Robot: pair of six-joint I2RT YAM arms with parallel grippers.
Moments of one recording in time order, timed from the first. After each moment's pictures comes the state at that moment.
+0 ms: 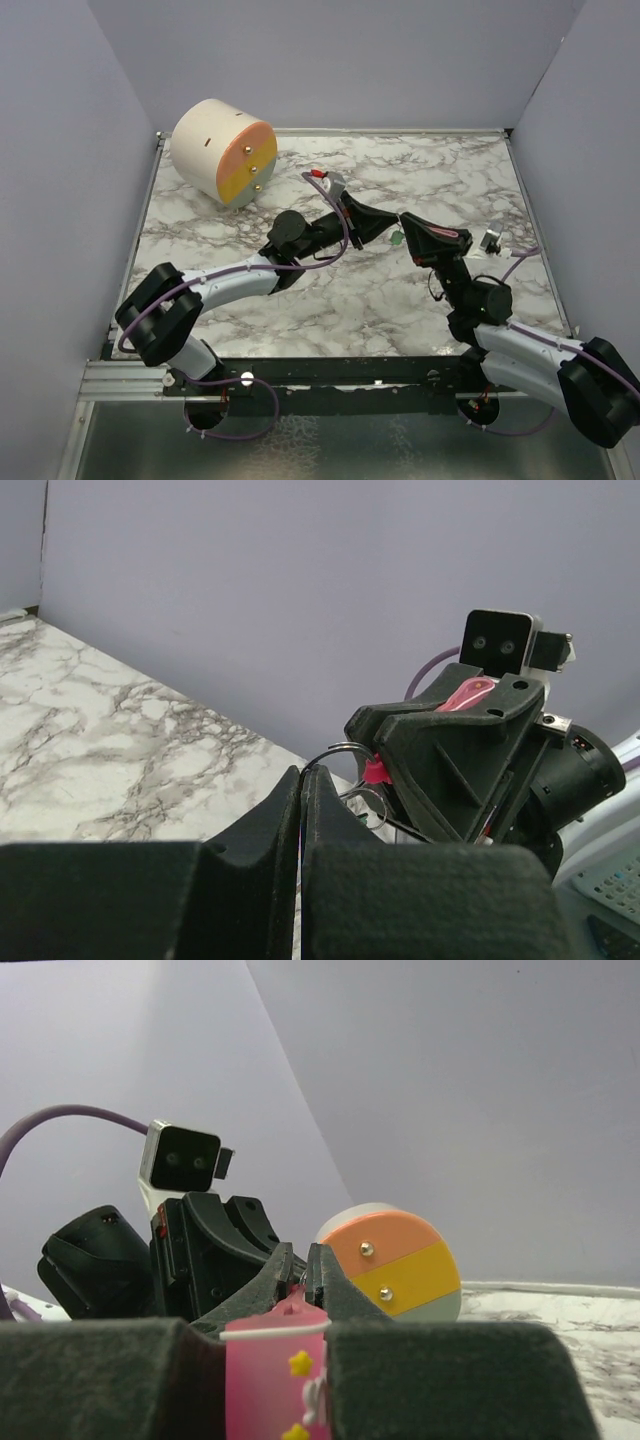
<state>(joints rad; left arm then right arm) -0.84 1.53 0.86 0.99 0.35 -0.59 0.60 0.97 0.18 1.51 -0.01 0.51</state>
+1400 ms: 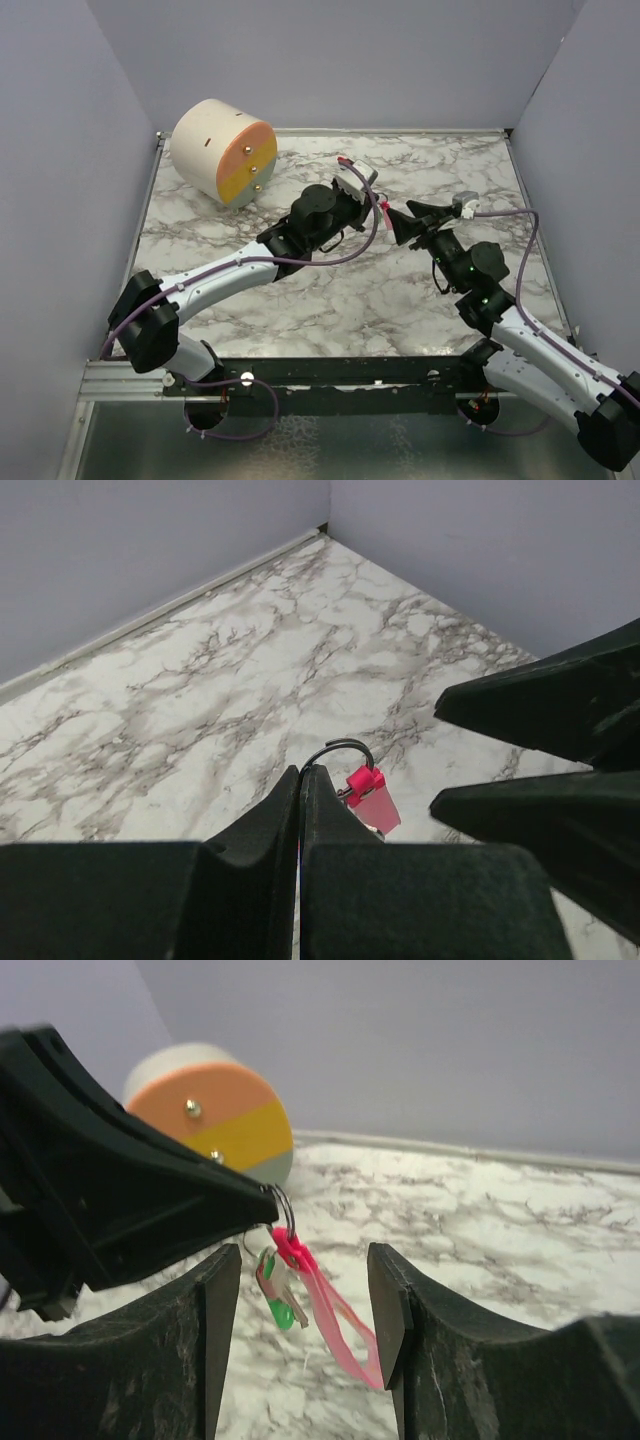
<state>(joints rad) -0.89 1.46 1.10 0.30 -0.07 -0.10 0.60 0.76 0.47 0.57 0.12 0.20</state>
